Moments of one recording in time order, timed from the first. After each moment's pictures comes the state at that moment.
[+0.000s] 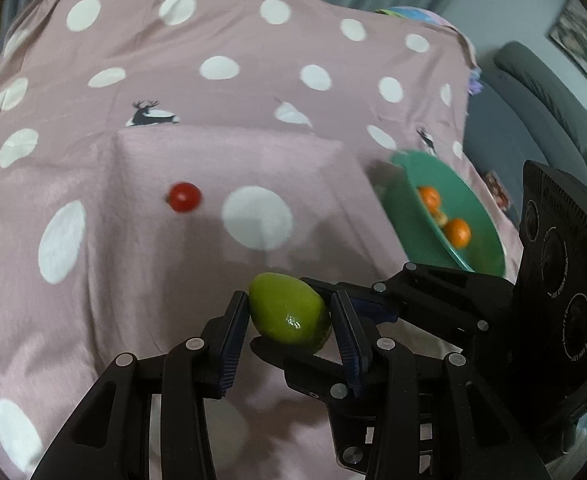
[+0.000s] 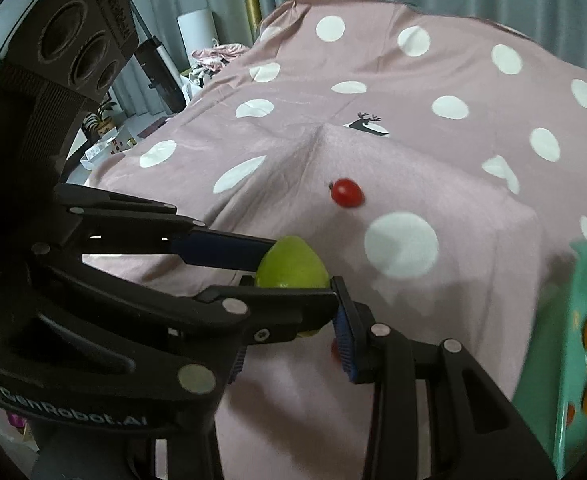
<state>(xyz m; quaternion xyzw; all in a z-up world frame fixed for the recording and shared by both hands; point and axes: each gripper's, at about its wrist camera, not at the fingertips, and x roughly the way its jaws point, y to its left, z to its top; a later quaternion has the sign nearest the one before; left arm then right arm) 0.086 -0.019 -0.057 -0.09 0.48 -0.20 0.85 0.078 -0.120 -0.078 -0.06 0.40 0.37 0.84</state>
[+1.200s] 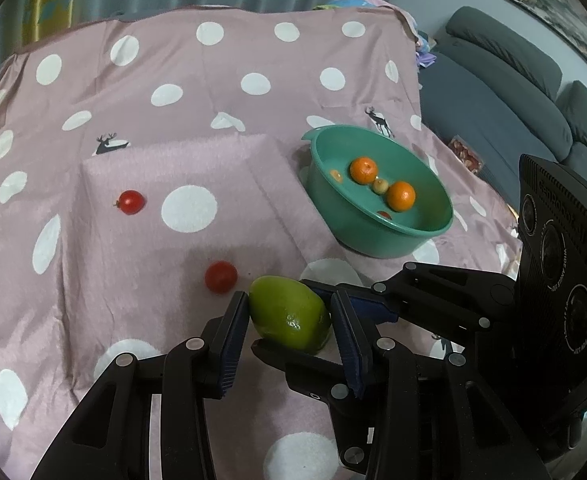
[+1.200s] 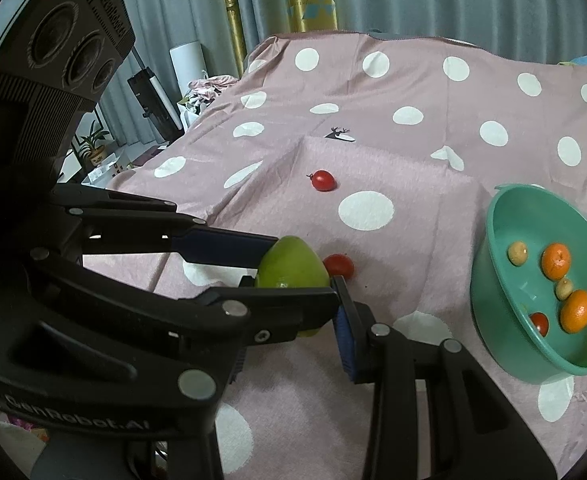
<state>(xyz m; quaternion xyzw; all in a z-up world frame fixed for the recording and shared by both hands) 0.022 -0.076 -0.031 -0.03 0.45 -0.23 0.86 0.008 -0.174 -0.062 -0.03 0.36 0.34 0.87</state>
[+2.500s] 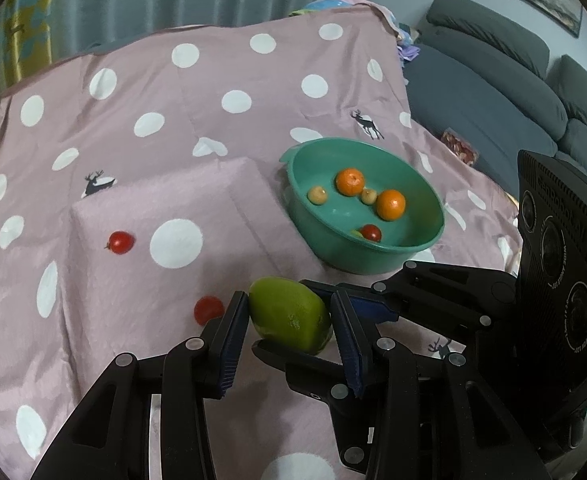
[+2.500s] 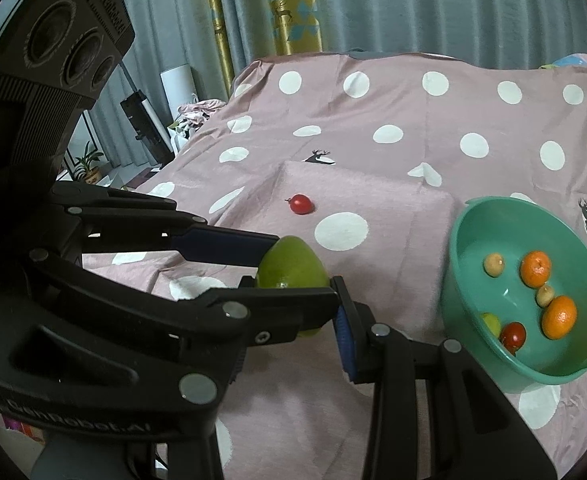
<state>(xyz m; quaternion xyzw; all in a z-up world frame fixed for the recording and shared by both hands) 0.029 -0.105 -0.015 0.02 0.43 -0.24 0.87 0.010 -0.196 -0.052 0.00 0.34 0.32 0.89</state>
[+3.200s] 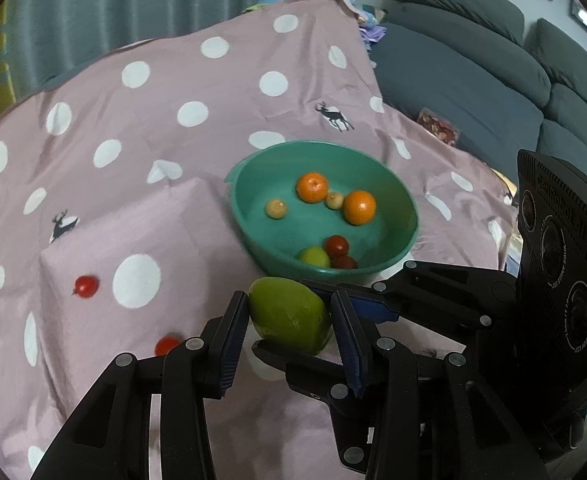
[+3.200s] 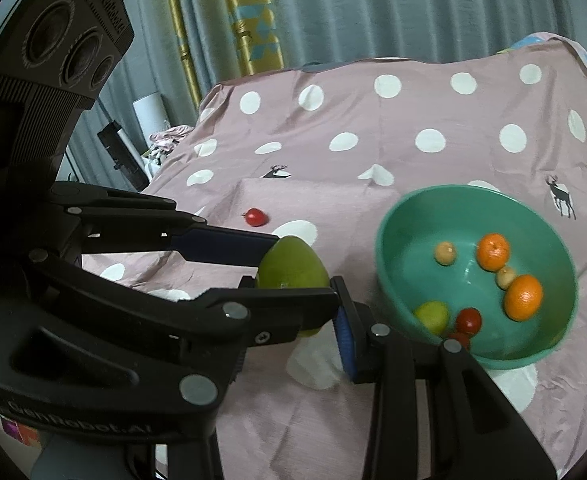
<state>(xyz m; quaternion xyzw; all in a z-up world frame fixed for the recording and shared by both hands) 0.043 -0.164 -0.009 0.08 0.43 -0.27 0.86 0.016 -0.249 -0.054 0.04 0.32 0.28 0.90</state>
